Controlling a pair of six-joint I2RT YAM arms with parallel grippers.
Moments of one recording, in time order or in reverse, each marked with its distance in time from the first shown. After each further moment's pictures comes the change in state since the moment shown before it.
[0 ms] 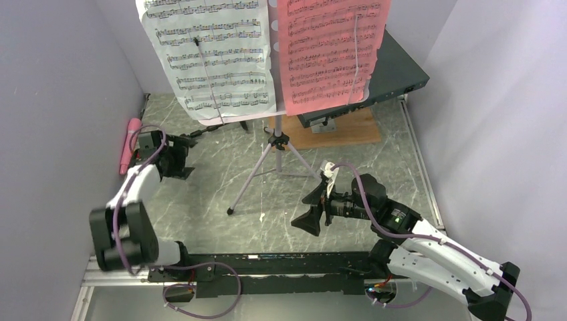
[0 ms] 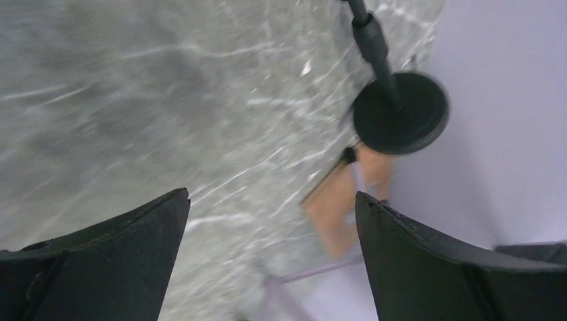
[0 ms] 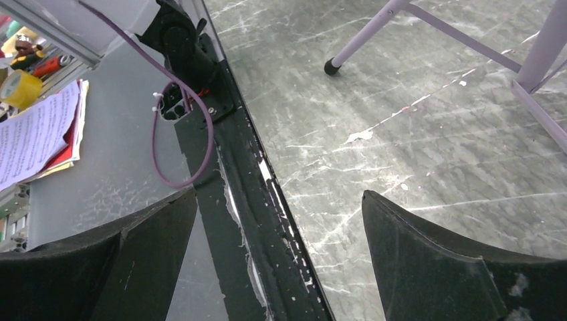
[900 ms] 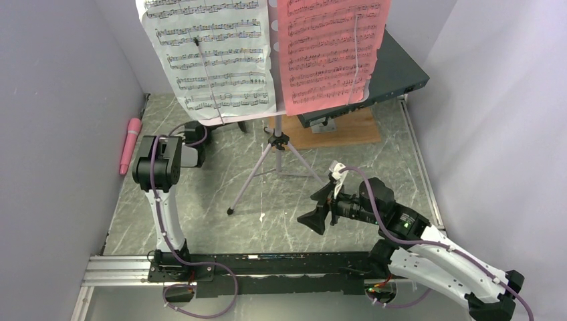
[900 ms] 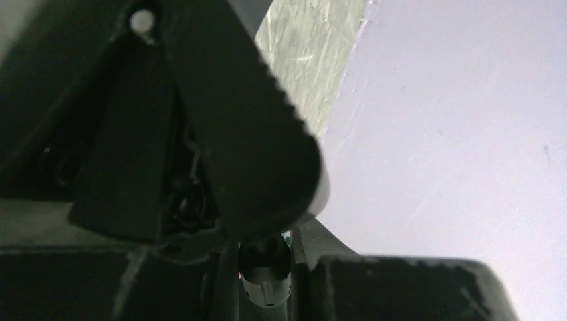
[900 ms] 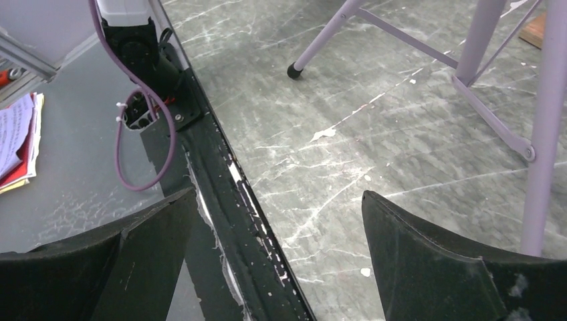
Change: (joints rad) left arm -0.232 0.882 0.254 0.983 -0.455 -0.681; right arm 0.000 -0.083 -0.003 -0.071 0.110 -0.043
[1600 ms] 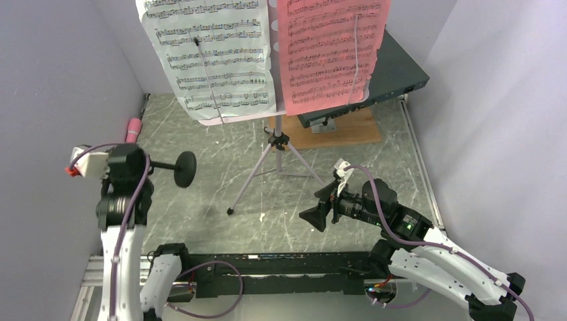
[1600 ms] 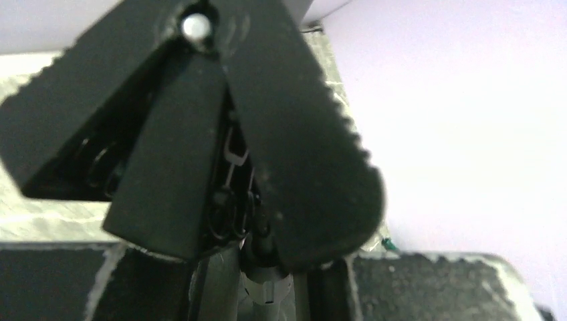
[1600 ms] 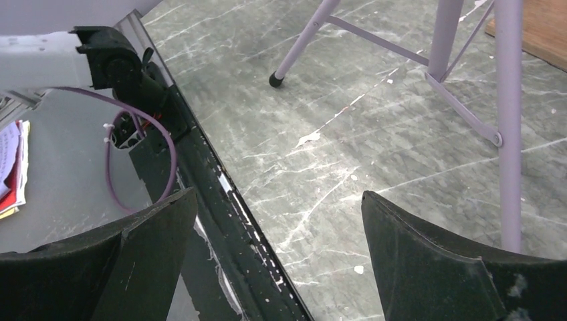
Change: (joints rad) left arm 0.124 -1.334 -0.015 -1.366 -0.351 0.661; right arm 0.000 -0.027 0.003 -0.015 0.080 0.037
